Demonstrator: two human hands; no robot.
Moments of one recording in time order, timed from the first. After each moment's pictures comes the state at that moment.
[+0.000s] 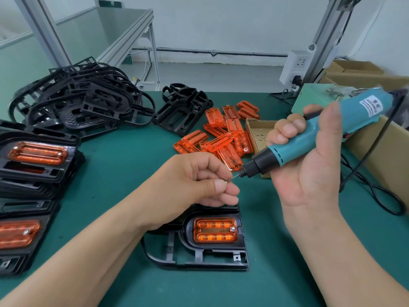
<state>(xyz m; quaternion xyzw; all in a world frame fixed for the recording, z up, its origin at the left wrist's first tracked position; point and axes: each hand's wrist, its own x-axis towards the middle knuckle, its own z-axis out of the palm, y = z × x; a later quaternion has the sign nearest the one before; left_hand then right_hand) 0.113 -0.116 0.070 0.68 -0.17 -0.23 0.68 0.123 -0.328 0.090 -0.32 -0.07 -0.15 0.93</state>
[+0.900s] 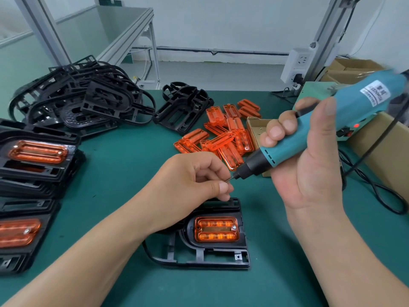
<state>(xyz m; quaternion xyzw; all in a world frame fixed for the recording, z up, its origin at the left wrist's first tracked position) 0.111 -0.117 0.067 0.79 -0.20 -0.13 0.57 0.121 -0.324 0.092 -0.40 -0.12 -0.13 0.90</state>
